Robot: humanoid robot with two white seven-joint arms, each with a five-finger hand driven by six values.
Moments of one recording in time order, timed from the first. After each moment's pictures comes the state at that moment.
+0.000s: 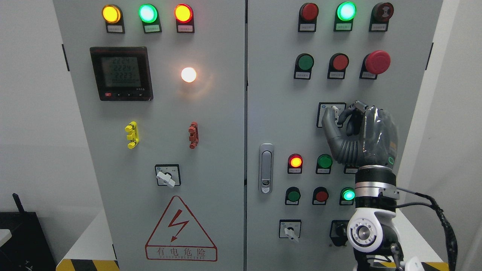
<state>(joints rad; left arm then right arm) 0.00 -0.09 0.00 0.00 0.00 -0.11 0.06 -0.72 0.03 0.10 -1.74 0.81 0.32 -0.15</state>
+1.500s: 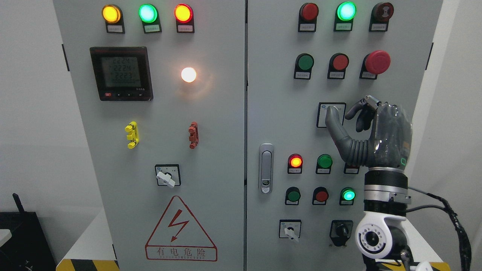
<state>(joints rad) 0.00 -0.09 0.00 0.00 0.00 -0.11 0.06 -0.68 0.00 0.09 -1.80 0.81 0.17 -0.24</state>
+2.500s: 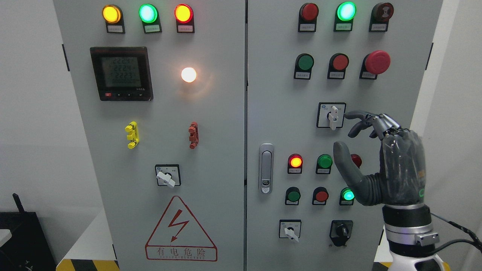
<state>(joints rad) 0.00 -0.09 0.00 0.00 0.00 -0.11 0.06 -0.51 -0.12 0.03 -1.92 0.80 -0.17 -0.15</state>
